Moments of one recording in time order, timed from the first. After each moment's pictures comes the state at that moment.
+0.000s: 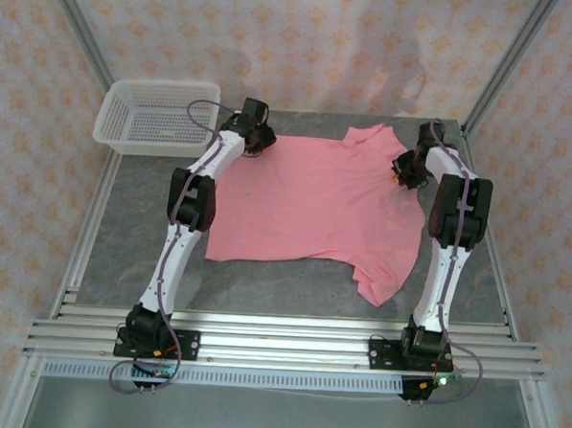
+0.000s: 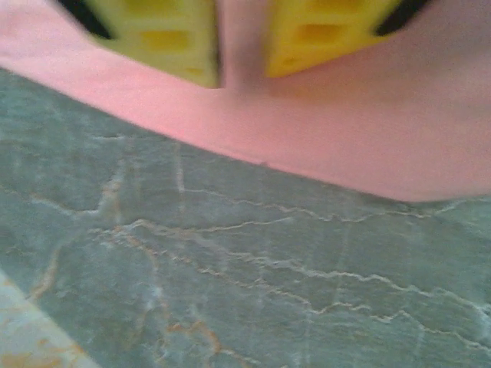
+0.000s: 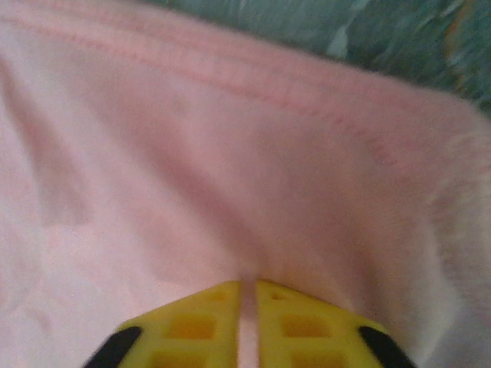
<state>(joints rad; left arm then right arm) -0.22 2.74 2.52 -0.63 0.07 -0.80 -0.11 2.27 1.78 -0.68 -0.26 0.95</state>
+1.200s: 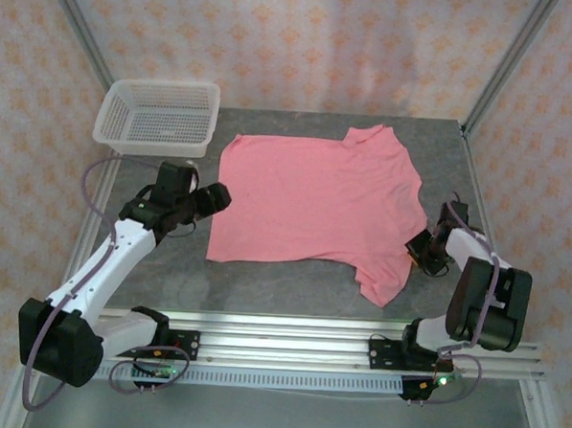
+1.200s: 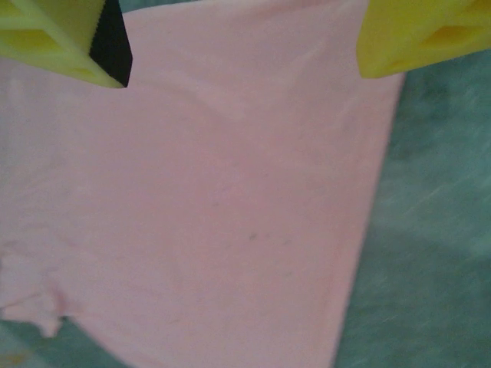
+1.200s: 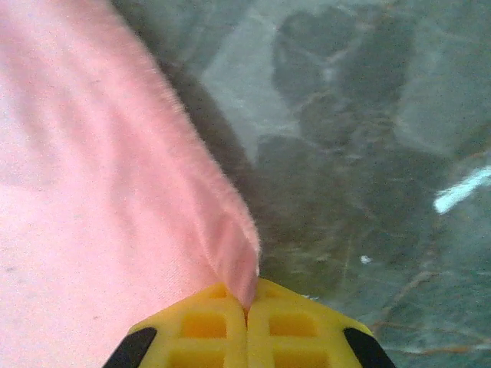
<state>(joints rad) -0.22 1.12 0.90 -0.63 0.07 -0.70 -0.27 1.41 0.70 -0.62 -0.20 0.61</state>
